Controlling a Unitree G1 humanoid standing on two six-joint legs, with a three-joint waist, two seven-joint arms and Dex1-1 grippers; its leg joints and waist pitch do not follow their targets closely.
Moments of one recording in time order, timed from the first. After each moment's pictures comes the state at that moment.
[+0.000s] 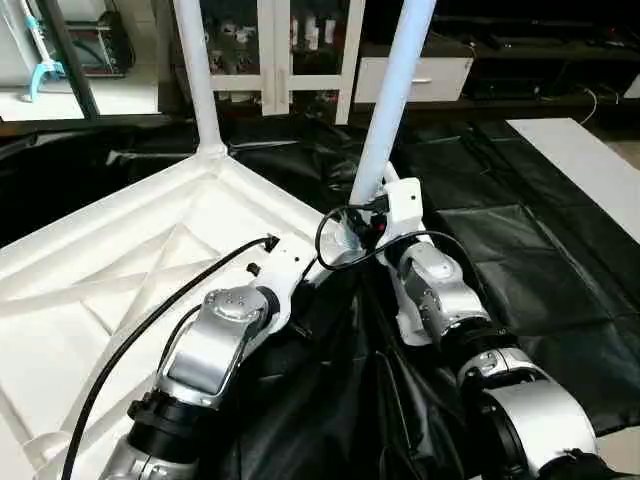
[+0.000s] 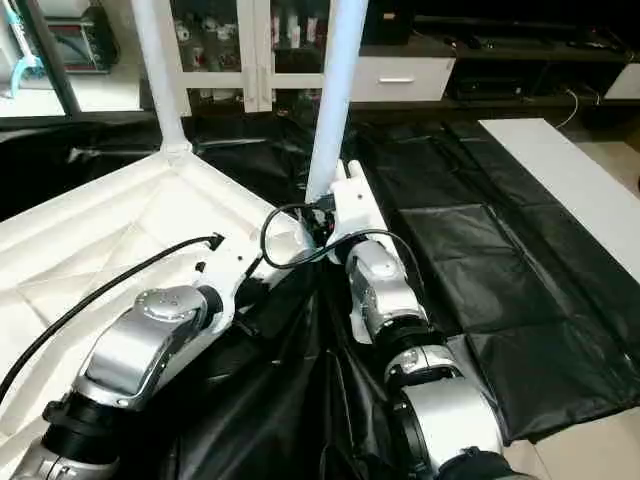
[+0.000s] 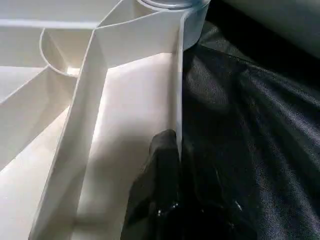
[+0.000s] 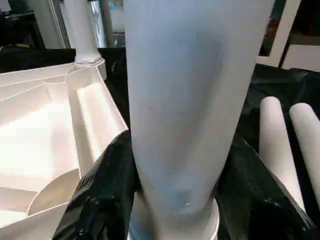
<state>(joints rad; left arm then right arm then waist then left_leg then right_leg) -0.38 0.16 -0.24 -0.04 0.08 0.89 -0.45 -0.78 -0.01 0.00 1.04 0.15 -0.15 0.34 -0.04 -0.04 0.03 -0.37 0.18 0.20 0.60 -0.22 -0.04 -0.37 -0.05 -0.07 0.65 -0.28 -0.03</state>
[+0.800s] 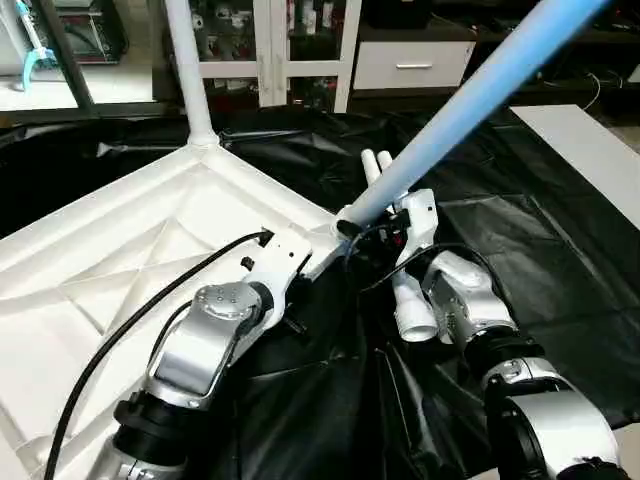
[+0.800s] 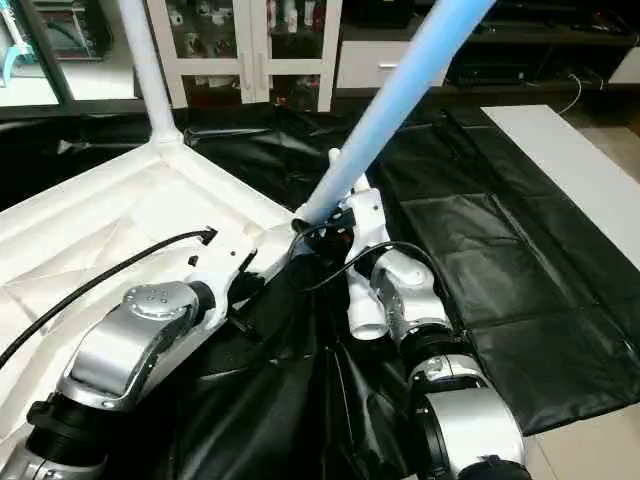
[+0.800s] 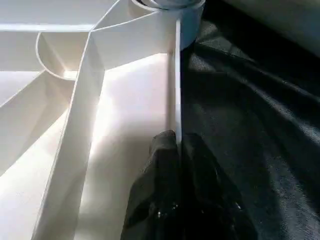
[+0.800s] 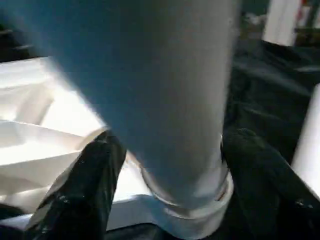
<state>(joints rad) -0.38 0.21 -0.25 -0.11 0.06 0.91 -0.45 -0.73 -0.11 -0.03 0.98 0.20 -0.17 0.74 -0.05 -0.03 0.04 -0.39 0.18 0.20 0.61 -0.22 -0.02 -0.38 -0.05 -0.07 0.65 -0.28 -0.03</state>
